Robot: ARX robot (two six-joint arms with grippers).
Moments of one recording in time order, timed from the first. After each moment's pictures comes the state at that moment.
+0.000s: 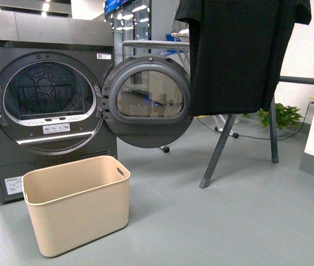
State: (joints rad) left arm 0.00 0.00 0.02 0.00 0.00 0.00; right arm 0.00 0.00 0.01 0.00 0.00 0.00
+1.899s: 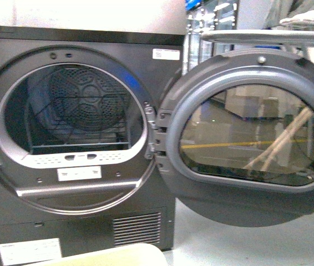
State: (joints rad) left arm 0.00 0.00 0.02 0.00 0.00 0.00; right arm 0.00 0.00 0.01 0.00 0.00 0.00
